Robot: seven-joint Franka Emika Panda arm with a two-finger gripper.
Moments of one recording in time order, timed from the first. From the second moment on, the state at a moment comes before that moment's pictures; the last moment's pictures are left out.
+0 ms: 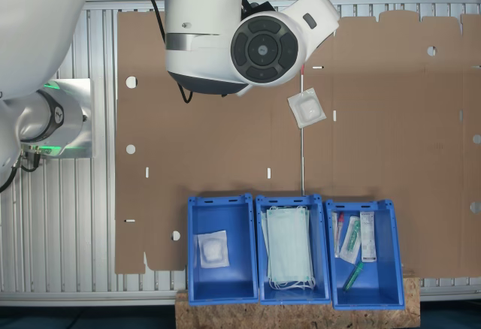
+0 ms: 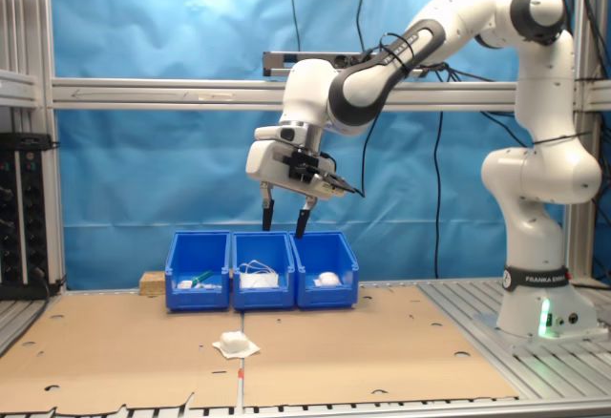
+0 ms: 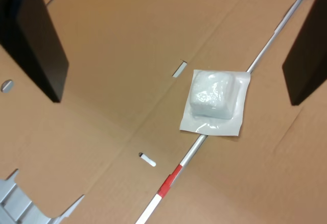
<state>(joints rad) 0.46 -0.07 -0.34 -2.32 0.28 2.48 -1.51</state>
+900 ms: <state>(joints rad) 0.45 0.18 -0.43 -2.16 0.23 2.48 -1.51</state>
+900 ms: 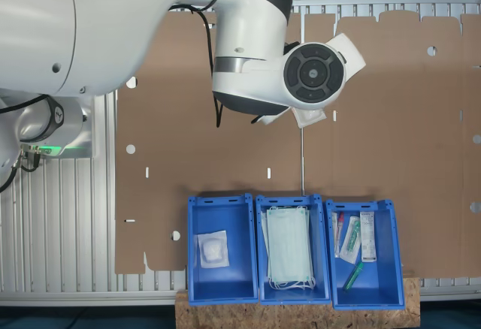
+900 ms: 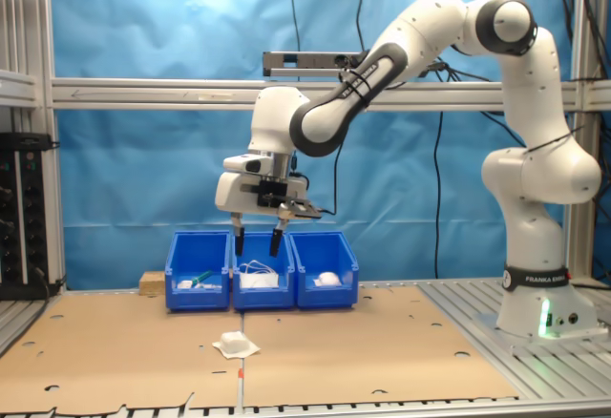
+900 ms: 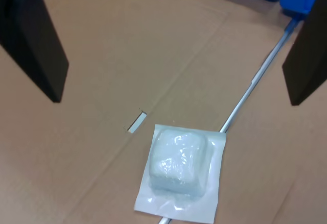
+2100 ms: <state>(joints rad) 0.31 0.54 -0.31 -1.96 0.27 2.52 -1.51</state>
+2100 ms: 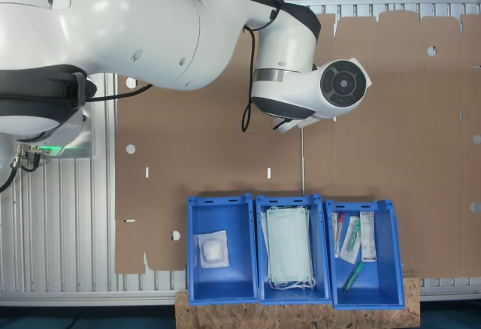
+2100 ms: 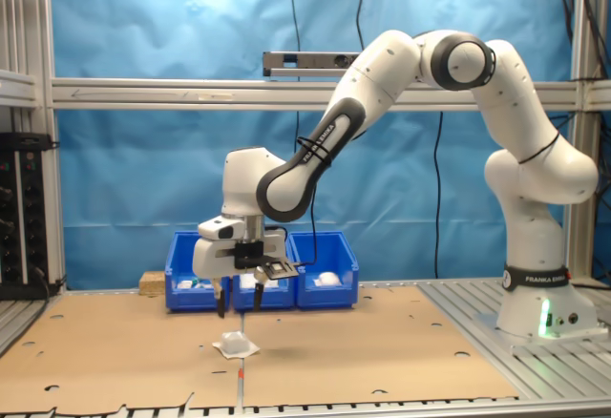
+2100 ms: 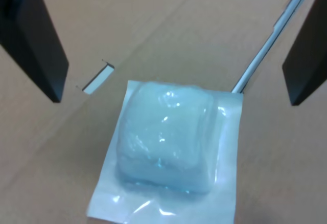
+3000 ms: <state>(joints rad) 0.19 0.69 -0.18 -1.87 0.28 2.59 -1.51</state>
